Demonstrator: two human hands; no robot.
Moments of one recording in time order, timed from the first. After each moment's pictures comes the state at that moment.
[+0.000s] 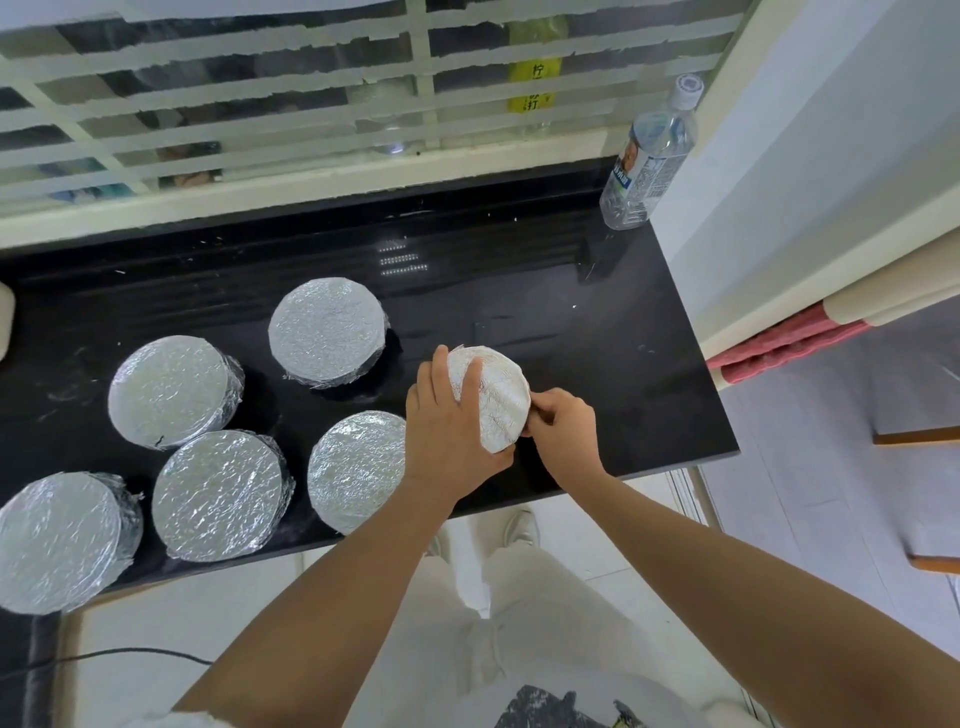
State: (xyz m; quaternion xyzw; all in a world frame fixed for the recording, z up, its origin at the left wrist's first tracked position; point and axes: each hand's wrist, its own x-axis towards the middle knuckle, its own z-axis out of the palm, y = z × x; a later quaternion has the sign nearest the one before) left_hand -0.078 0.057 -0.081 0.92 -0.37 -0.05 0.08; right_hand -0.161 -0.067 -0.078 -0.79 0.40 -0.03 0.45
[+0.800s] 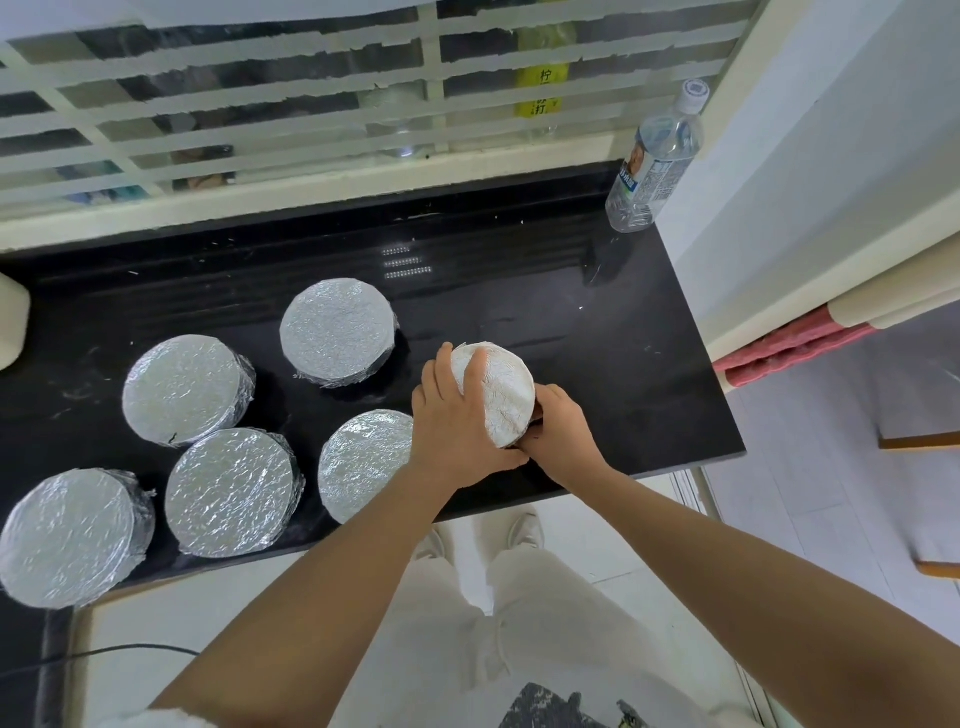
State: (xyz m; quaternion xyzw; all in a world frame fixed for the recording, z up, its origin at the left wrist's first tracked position) left_hand -0.071 0.055 -0.065 0.92 -0.35 -0.14 0.08; right_hand -0.157 -0.064 -0.078 -0.84 0.32 0.03 0.43
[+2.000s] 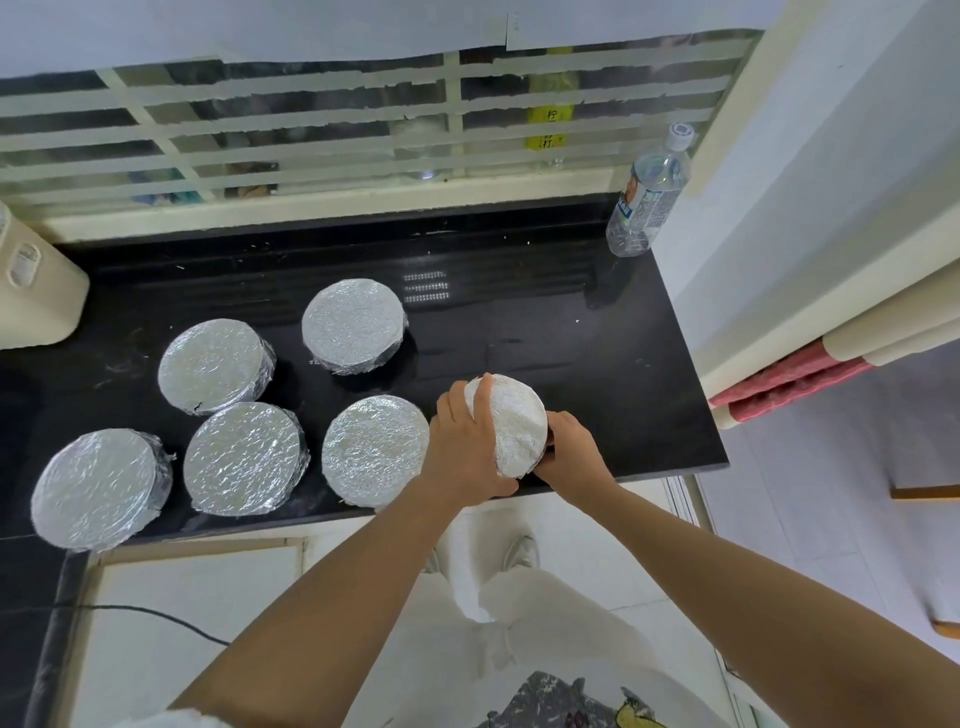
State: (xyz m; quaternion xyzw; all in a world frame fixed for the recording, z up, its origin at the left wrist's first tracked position) left_hand -0.115 0.063 -0.059 0.92 -0.36 -0.15 0.08; right_hand -0.199 -0.066 -0.064 -0.86 0.29 0.06 0.41
